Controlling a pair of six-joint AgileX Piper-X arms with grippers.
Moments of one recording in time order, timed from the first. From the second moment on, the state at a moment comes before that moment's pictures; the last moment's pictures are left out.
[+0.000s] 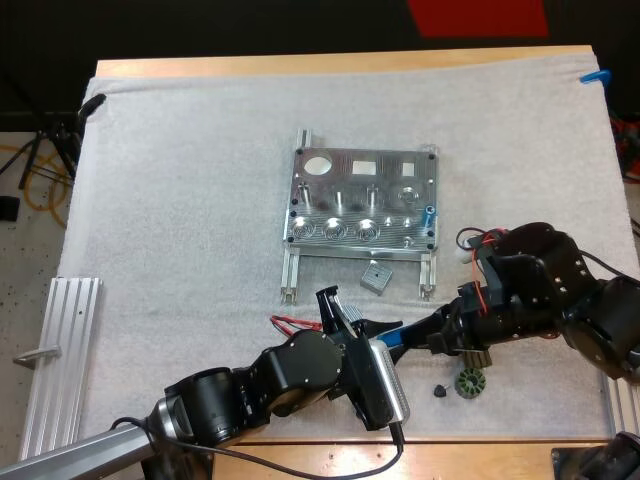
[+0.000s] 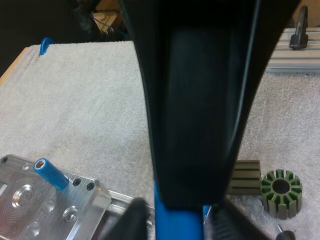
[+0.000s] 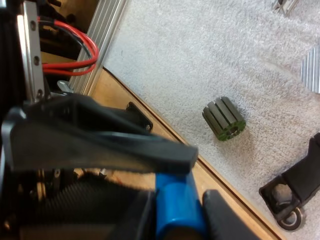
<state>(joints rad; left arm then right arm) -1.17 0.92 -0.74 0.41 -0.10 -1.54 0.68 1.01 -0.98 0.96 -0.65 -1.45</state>
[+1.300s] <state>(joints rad) -1.17 0.63 -0.76 0.87 -0.35 -1.85 0.68 1.01 -0.99 1.03 -0.43 -1.67</state>
